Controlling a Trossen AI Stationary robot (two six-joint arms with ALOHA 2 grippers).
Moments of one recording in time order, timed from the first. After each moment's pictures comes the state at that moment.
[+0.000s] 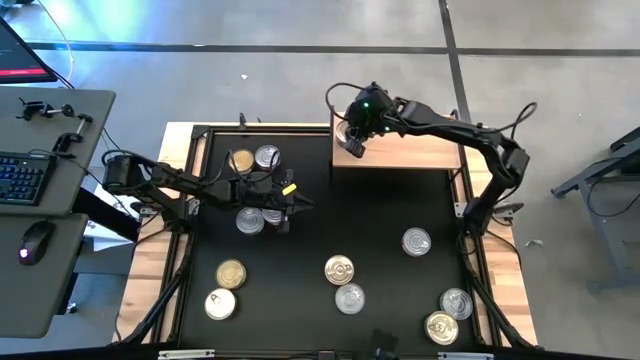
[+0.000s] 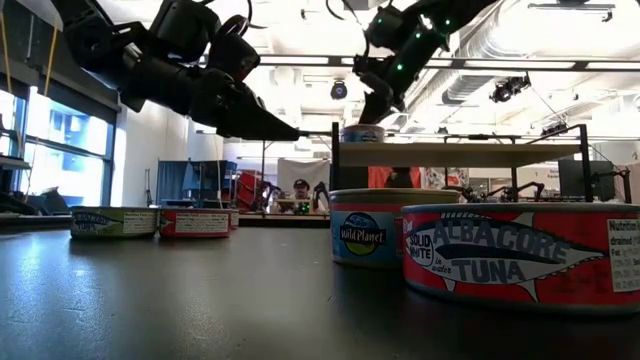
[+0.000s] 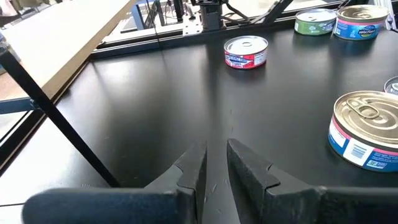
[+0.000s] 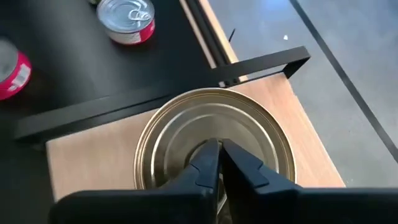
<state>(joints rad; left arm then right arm) 0.11 1.49 0.52 0.63 0.07 0.21 -0.55 1.70 1.47 -0.59 0.01 -0.23</state>
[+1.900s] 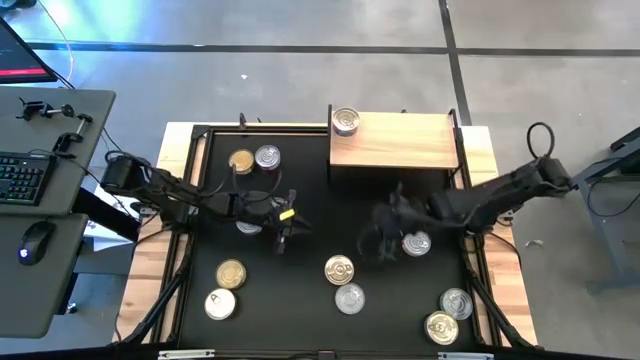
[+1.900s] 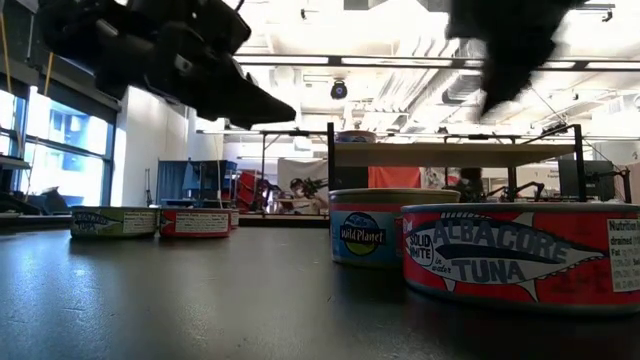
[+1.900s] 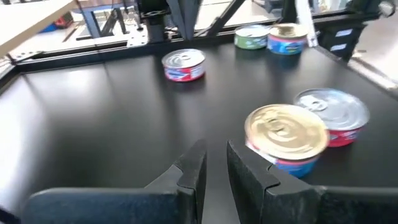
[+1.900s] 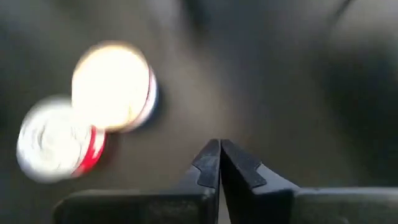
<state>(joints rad) -0.10 1.49 0.52 0.64 0.04 0.11 0.29 1.32 0.95 -0.72 0.17 0.62</state>
